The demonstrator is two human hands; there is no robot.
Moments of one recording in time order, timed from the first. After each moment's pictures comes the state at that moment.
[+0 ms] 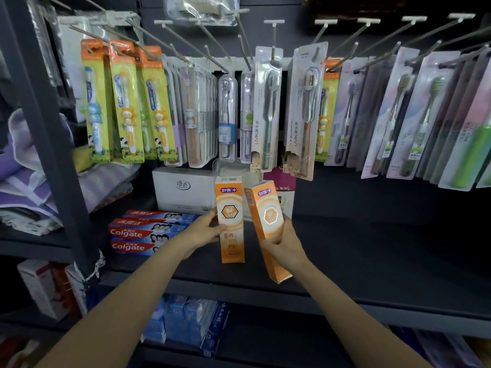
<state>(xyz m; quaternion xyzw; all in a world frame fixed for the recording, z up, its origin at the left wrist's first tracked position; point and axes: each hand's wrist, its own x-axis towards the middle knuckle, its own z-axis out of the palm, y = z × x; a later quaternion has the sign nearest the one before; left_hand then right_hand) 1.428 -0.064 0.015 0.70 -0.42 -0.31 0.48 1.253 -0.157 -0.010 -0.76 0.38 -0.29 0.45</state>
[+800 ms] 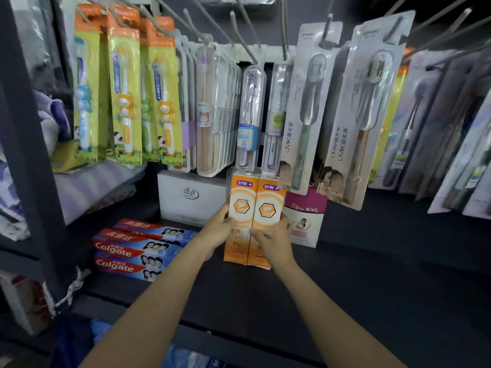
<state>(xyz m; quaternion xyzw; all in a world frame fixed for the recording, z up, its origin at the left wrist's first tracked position) 1.470 -0.141 0.008 0.68 -0.38 -0.24 0.58 1.366 -0.230 -0.018 -0.75 0.32 -0.36 0.44</state>
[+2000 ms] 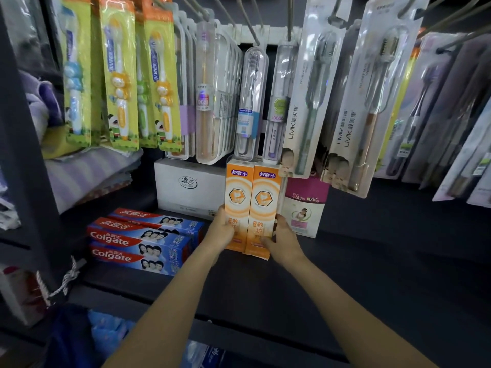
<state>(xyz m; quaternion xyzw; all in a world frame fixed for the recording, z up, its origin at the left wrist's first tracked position) 1.456 -0.145 -0.014 0.71 -0.33 -0.23 0.58 1.353 -0.238 -0.033 -0.83 0.36 -0.24 0.35</state>
